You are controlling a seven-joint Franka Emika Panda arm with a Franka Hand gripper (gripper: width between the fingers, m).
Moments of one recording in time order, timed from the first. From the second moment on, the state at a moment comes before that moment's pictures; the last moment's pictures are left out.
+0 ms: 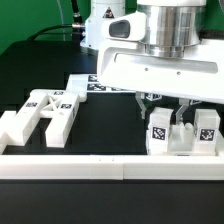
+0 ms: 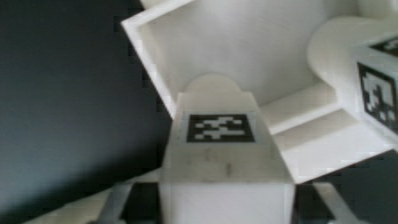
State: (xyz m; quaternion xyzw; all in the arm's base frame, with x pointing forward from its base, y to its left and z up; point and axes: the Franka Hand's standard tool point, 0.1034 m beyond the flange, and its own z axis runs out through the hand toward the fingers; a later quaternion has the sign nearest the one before) arm 0.672 0.038 0.077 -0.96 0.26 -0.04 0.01
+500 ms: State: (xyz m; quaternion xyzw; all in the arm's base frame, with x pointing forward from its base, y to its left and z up) arm 0.670 0.046 0.077 -0.87 0.49 -0.05 0.01
